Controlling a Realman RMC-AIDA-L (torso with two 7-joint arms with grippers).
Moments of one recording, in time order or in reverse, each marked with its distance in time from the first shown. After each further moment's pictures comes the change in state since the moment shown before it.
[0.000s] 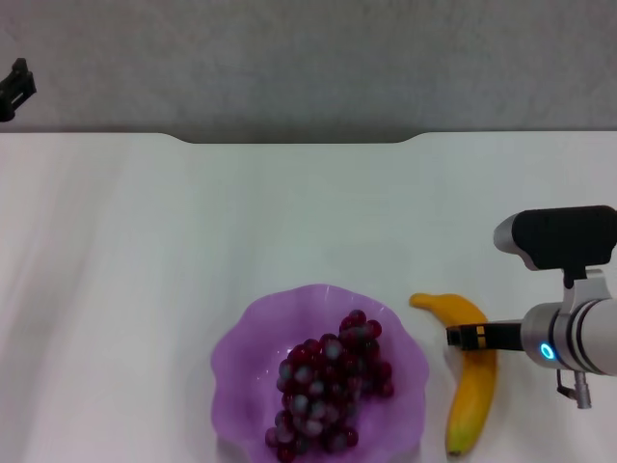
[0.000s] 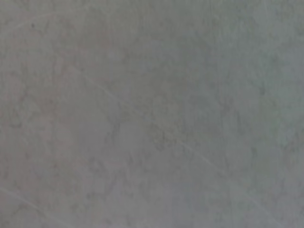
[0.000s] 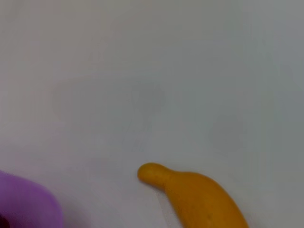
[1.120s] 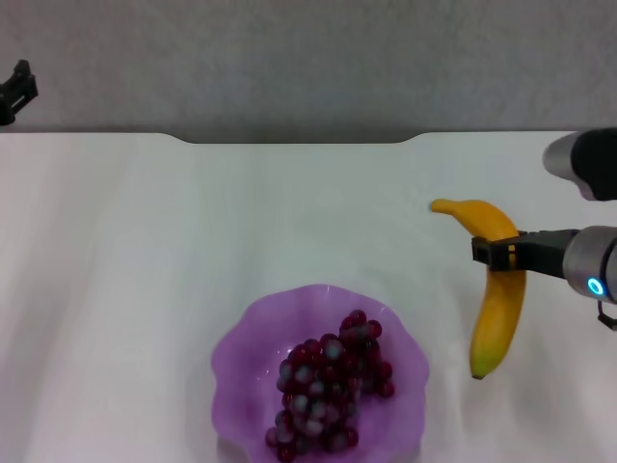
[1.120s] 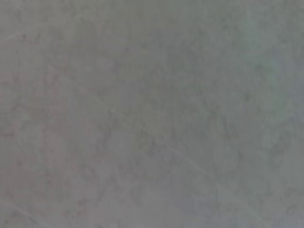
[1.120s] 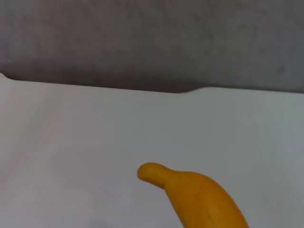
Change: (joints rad) left arm 0.057 -0.004 0.011 -0.081 0.002 -0.042 0.024; right arm -0.166 -0.003 0.152 -0.418 -0.148 0.097 -0.119
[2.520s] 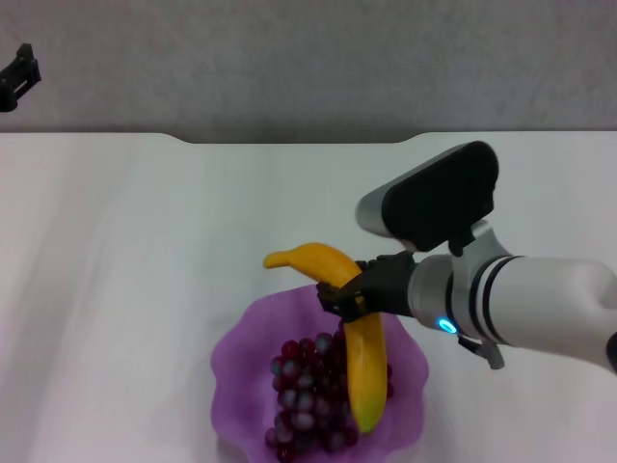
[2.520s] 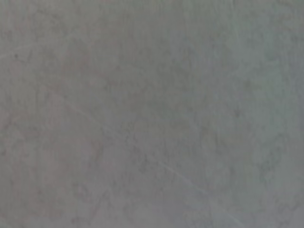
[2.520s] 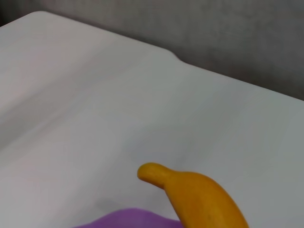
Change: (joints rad) left arm 0.012 -0.002 0.005 -0.051 0.000 -0.011 0.008; right arm 0.185 0.004 -0.318 0.034 0.090 -0.046 -0.001
